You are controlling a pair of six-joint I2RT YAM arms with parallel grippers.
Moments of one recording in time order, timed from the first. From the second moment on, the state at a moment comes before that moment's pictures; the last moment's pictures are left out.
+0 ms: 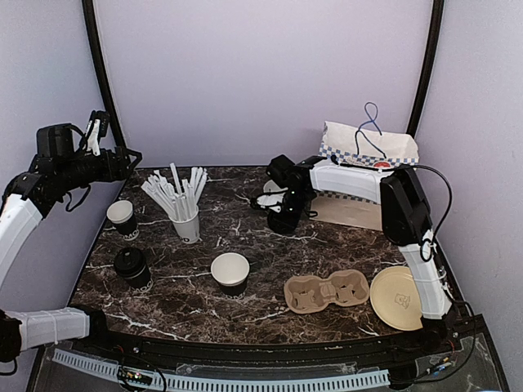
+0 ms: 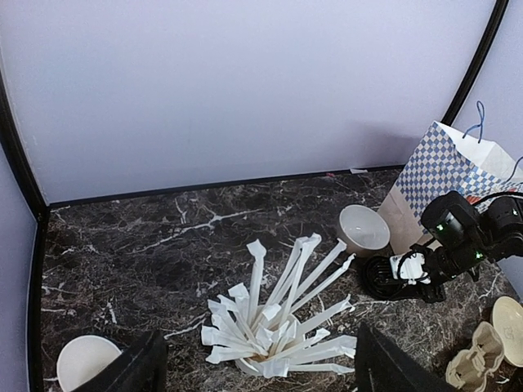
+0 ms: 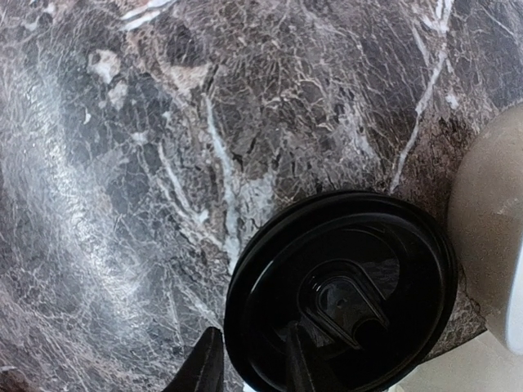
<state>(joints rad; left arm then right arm) -0.10 0.96 1.09 -0.48 0.30 -0.11 0.74 2.33 2.00 -0.94 -0.04 -0.51</state>
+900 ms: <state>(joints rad) -0.23 0.99 1.09 -0.49 0.34 -0.07 0.73 2.18 2.03 -0.97 -0.21 -0.47</state>
